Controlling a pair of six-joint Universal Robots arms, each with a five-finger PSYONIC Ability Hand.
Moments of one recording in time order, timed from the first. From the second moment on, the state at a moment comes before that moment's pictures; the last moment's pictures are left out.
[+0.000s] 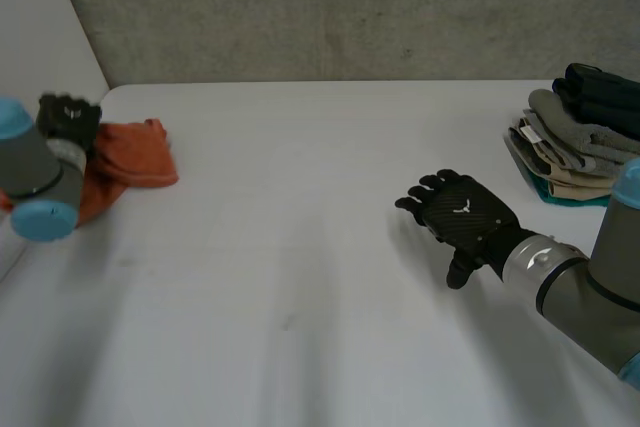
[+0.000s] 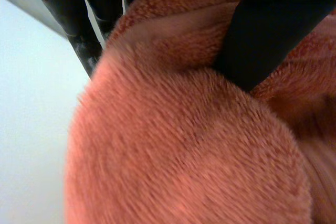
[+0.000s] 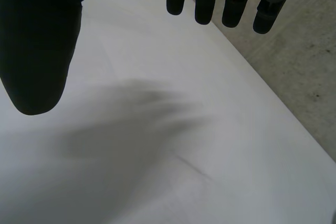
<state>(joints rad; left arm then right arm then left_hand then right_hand) 4.67 -2.52 -0.86 3.39 -1.58 3.81 1.84 -1.21 1.76 -0.18 1.12 2.50 1.05 1.18 1.15 1.20 0.91 0.23 0.21 0.21 0.21 0.04</state>
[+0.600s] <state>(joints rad) 4.01 -2.15 -1.46 3.33 -1.58 3.36 1.76 -1.30 1.74 -0.18 1.30 2.57 0.29 0.36 0.37 0.37 0.16 0.23 0.21 0.21 0.21 0.04</state>
